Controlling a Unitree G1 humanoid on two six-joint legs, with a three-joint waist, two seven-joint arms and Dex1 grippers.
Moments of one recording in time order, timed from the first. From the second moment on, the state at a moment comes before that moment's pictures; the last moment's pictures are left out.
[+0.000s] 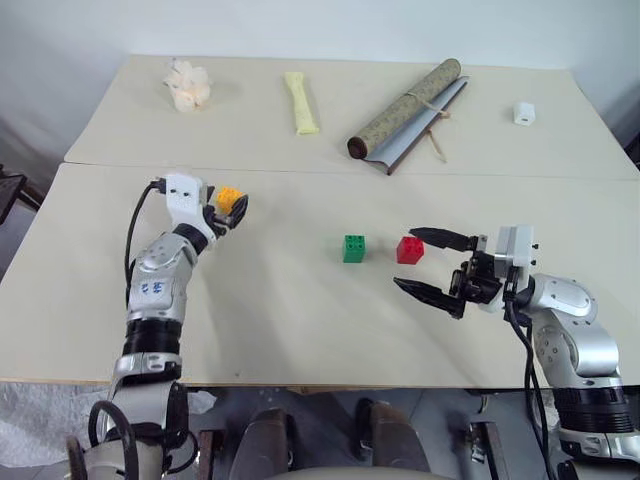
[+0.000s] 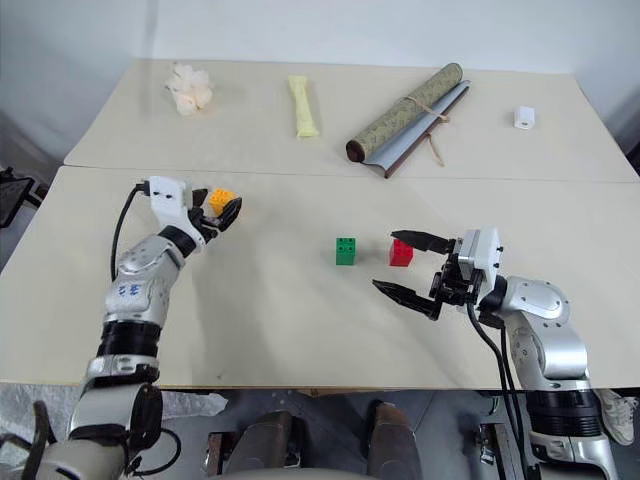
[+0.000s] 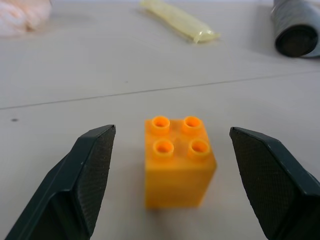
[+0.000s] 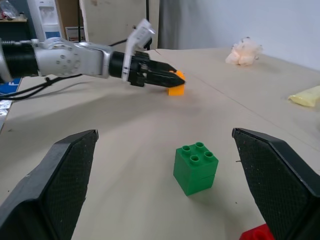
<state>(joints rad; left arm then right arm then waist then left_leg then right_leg) -0.65 0.34 0.18 0.49 -0.18 0.17 -0.34 -0.23 -0.57 -0.11 -0.09 0.57 0.10 1.16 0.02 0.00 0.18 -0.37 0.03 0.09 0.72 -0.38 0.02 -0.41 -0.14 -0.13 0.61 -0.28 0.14</state>
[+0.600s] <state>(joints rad) -0.80 0.57 0.10 0.47 -0.35 0.39 -1.00 -0.17 -0.59 -0.13 -0.17 0.59 0.13 1.11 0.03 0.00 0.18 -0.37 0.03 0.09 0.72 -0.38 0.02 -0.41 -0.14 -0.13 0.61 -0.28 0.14</state>
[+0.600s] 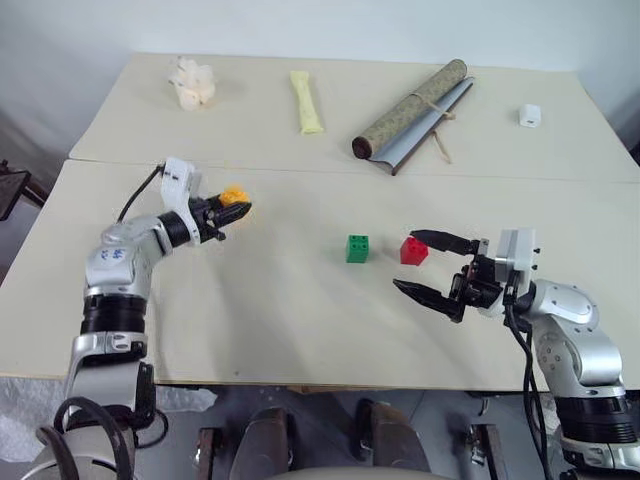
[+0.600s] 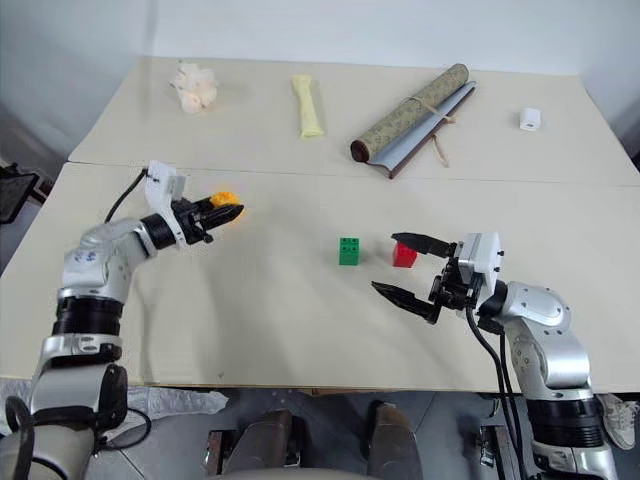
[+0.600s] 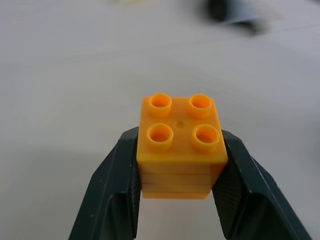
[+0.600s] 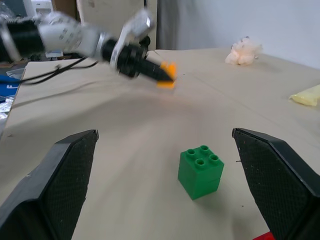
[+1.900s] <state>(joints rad) -1.06 0.36 -0.06 1.27 -0.01 -0.40 -1.33 0.07 -0.69 -0.34 -0.23 0.66 0.18 1.11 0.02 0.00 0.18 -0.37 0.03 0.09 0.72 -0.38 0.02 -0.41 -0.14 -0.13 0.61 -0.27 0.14</state>
